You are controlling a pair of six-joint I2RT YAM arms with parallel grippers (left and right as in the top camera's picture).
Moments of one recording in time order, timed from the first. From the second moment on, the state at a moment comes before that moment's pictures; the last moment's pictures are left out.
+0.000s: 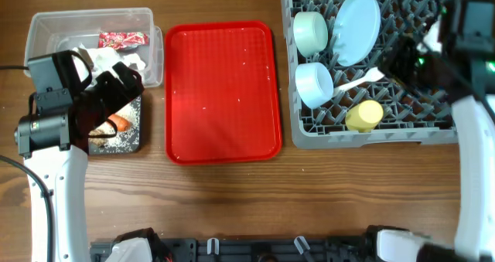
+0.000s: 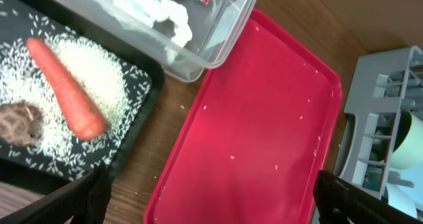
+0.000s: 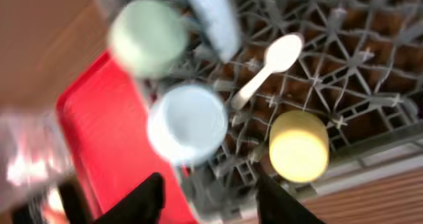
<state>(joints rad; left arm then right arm) 0.21 1.23 1.19 -0.88 0.22 -0.46 -0.08 1.39 1.59 -1.24 -0.24 0.41</state>
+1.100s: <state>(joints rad) 0.21 1.23 1.19 -0.88 0.22 -0.46 0.05 0.39 0.45 -0.16 -0.31 -0.10</state>
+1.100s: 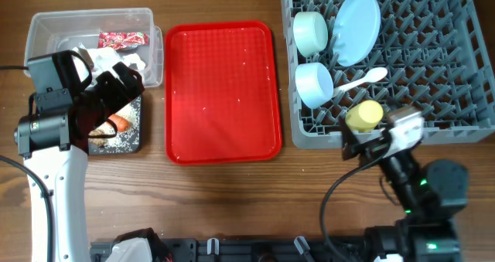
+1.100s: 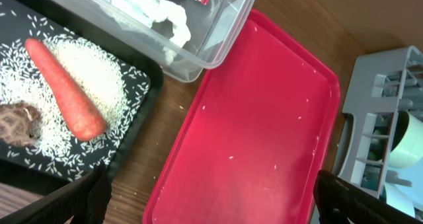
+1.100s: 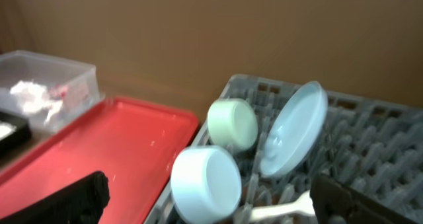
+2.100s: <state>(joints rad) 0.21 1.23 1.19 -0.88 0.22 -0.46 0.10 0.02 0.01 0.02 -0.25 -0.14</state>
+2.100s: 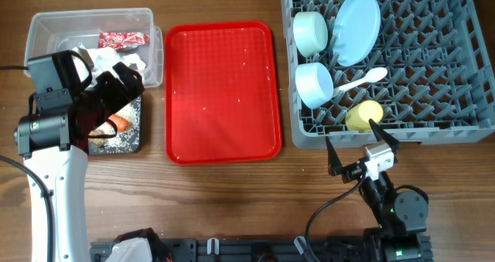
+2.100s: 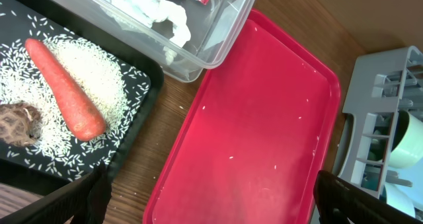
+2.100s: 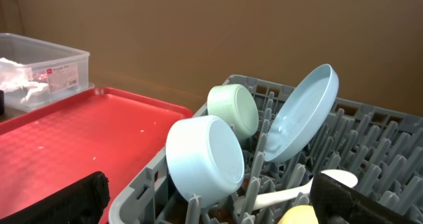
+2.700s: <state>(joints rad) -0.06 0.30 0.29 0.15 -0.05 -0.42 0.10 0.01 0.01 0.02 -0.24 -0.14</state>
